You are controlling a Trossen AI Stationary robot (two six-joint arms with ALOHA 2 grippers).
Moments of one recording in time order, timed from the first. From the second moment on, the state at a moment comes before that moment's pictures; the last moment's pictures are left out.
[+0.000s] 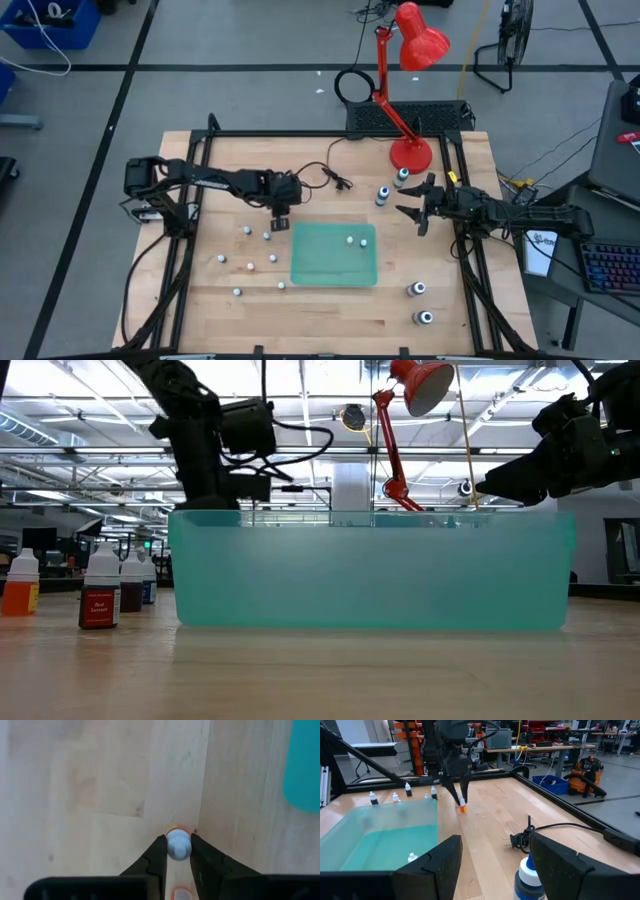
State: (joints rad) left arm 0.17 1.65 0.95 -0.51 -0.09 0.10; right arm -0.12 0.20 0.02 0.08 0.13 0.04
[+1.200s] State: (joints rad) left arm -0.10 1.65 1.11 -0.53 -0.02 -0.03; right arm -0.12 0.19 0.02 0.08 0.13 0.04
